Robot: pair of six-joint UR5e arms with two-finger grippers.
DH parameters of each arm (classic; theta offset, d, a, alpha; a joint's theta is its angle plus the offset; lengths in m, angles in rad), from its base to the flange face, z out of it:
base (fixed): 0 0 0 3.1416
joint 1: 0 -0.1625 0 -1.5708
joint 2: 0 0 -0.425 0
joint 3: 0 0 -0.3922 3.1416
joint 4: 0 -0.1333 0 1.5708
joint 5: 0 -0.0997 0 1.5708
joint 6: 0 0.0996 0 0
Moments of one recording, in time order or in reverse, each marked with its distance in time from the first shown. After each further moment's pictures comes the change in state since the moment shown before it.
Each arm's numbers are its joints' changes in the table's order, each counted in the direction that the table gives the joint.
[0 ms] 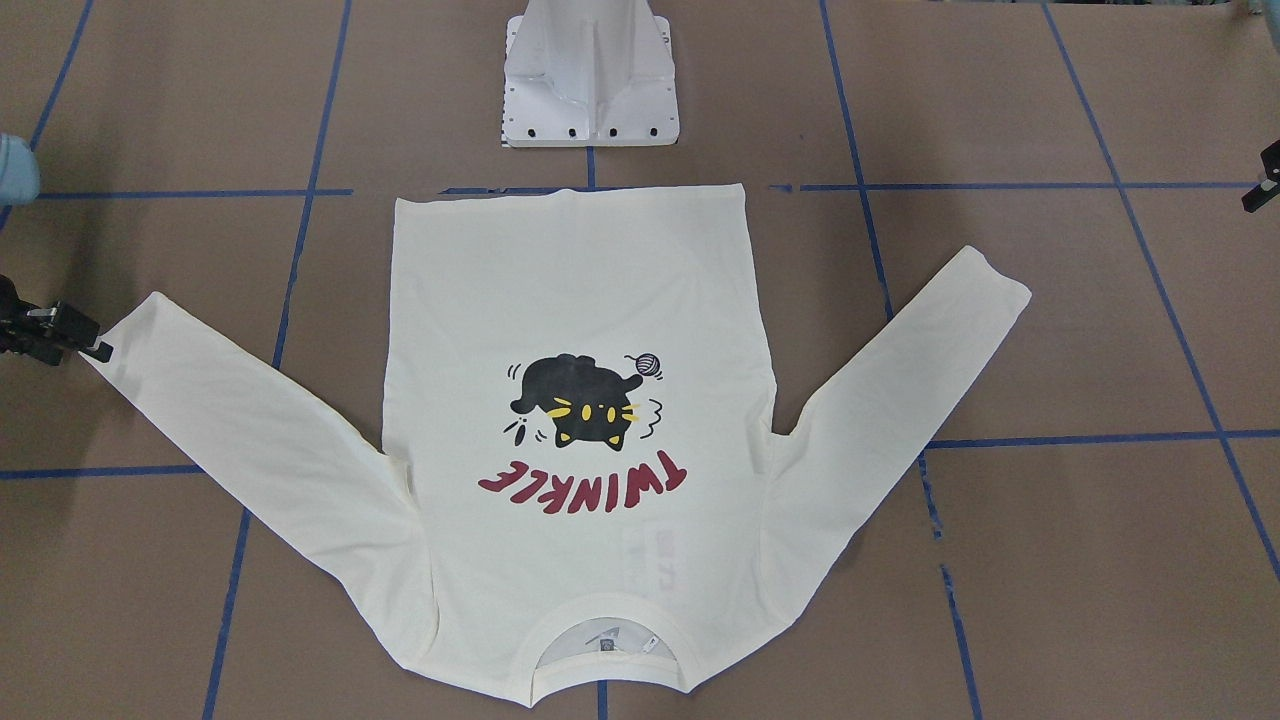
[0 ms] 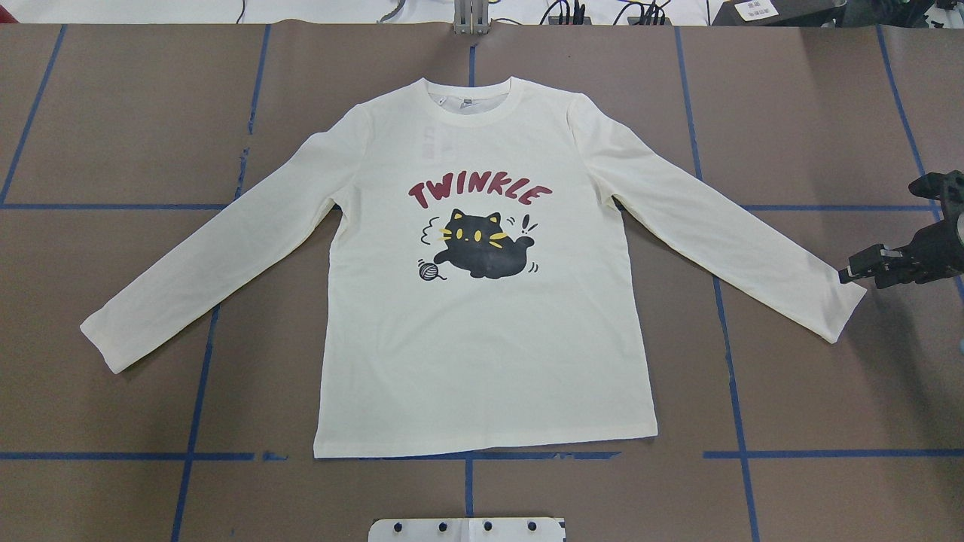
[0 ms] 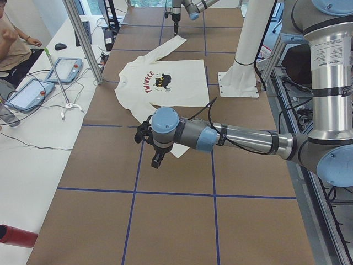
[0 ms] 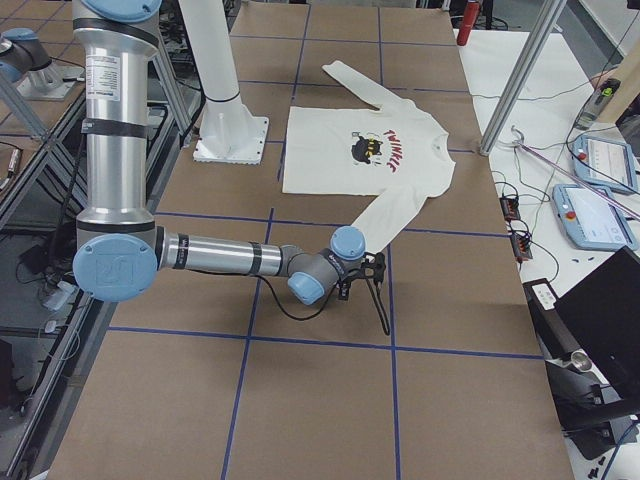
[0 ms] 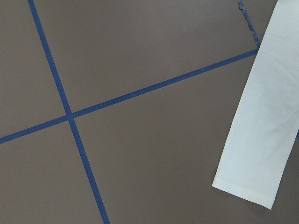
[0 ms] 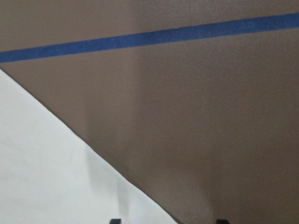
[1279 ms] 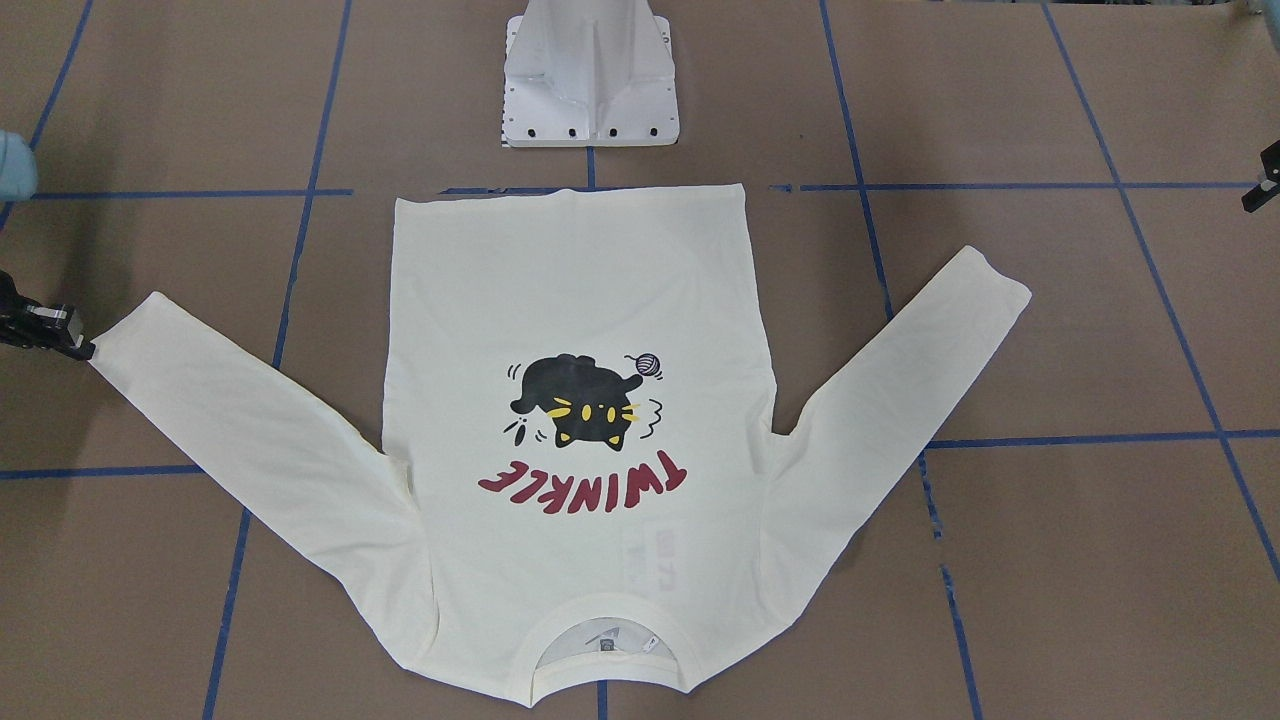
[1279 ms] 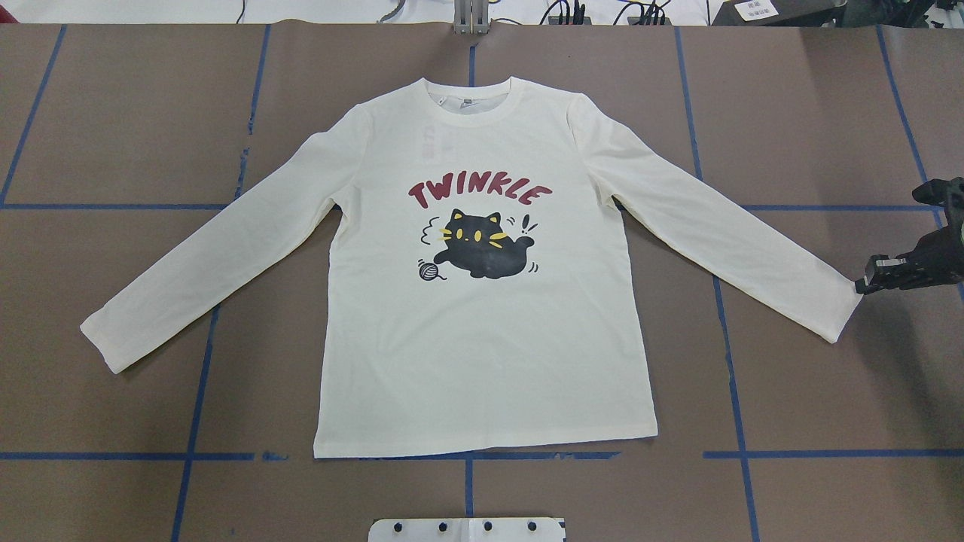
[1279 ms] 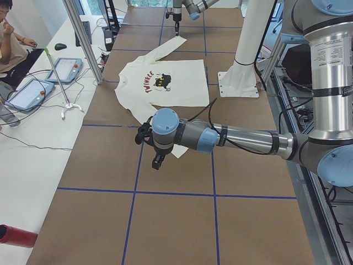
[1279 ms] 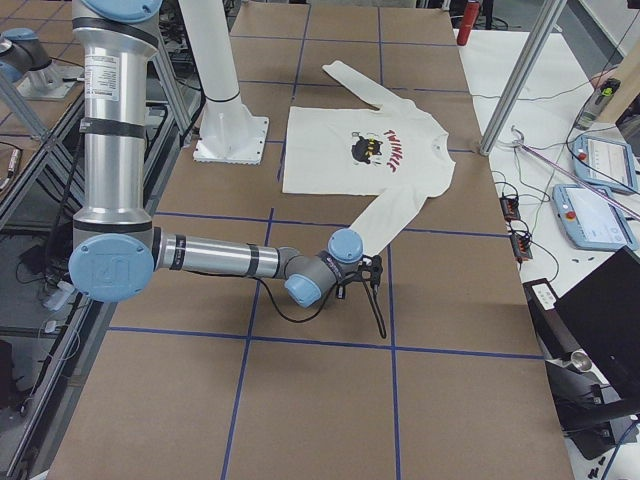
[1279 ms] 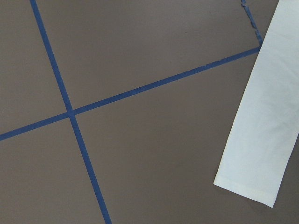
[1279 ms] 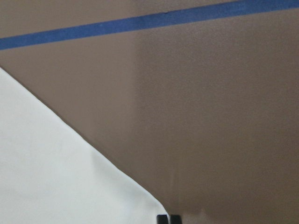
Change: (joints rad) left arm 0.000 0.005 0.004 0.000 0.000 0.003; right arm 0.002 -0.014 -0.001 0.000 -0.011 0.001
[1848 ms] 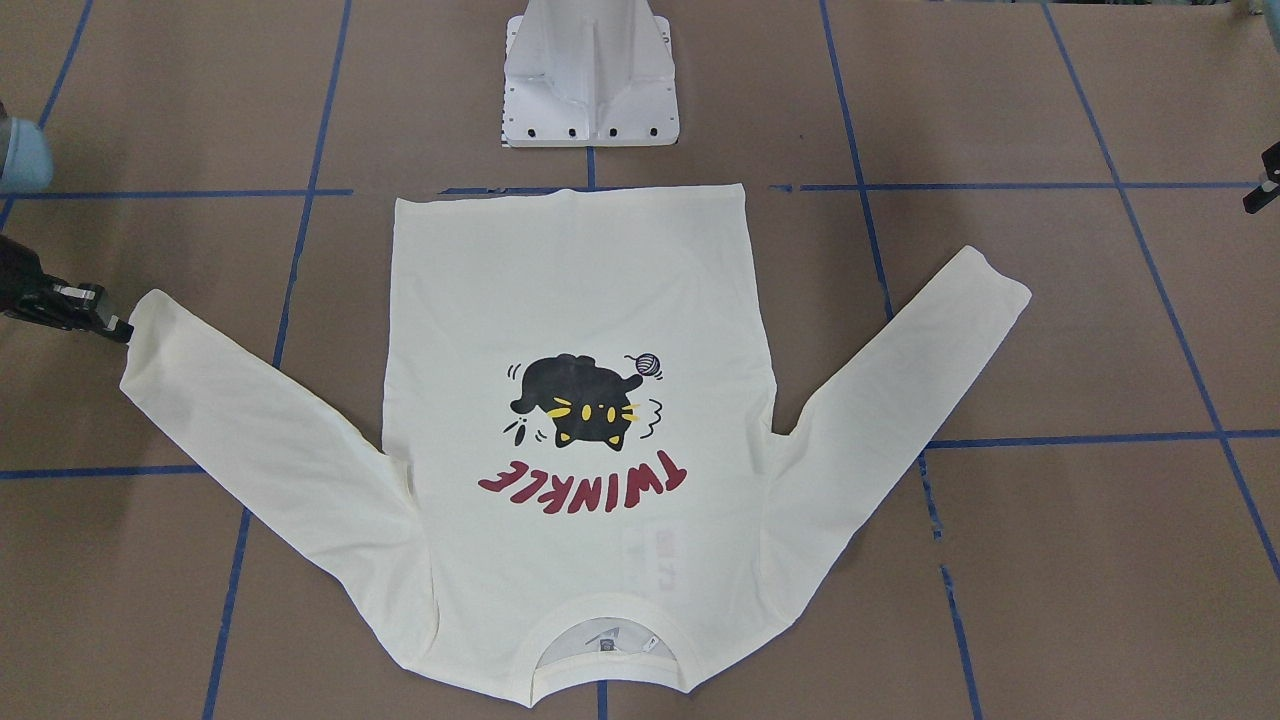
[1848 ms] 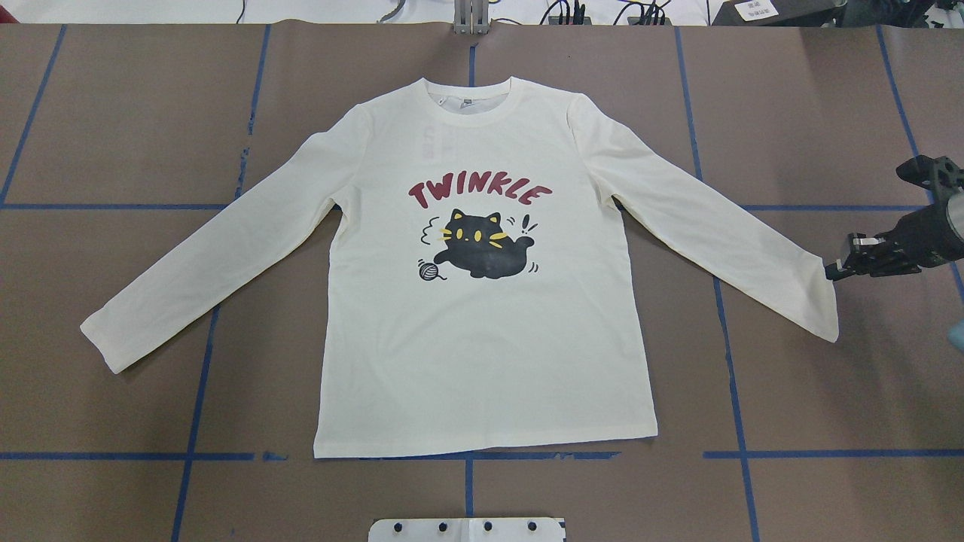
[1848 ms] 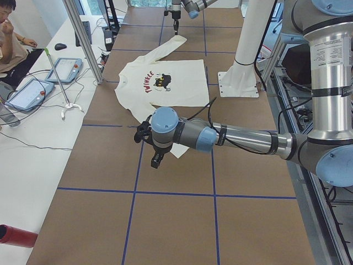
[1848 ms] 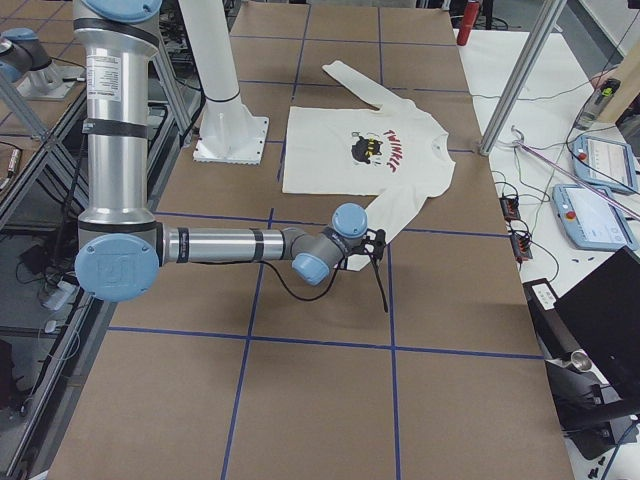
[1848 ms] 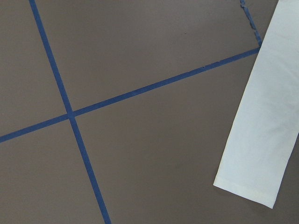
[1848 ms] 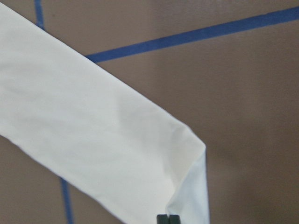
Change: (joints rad) left arm 0.001 -0.012 -0.002 -0.001 0.000 -0.003; right arm 0.003 0.057 0.158 0.017 -0.098 0.259
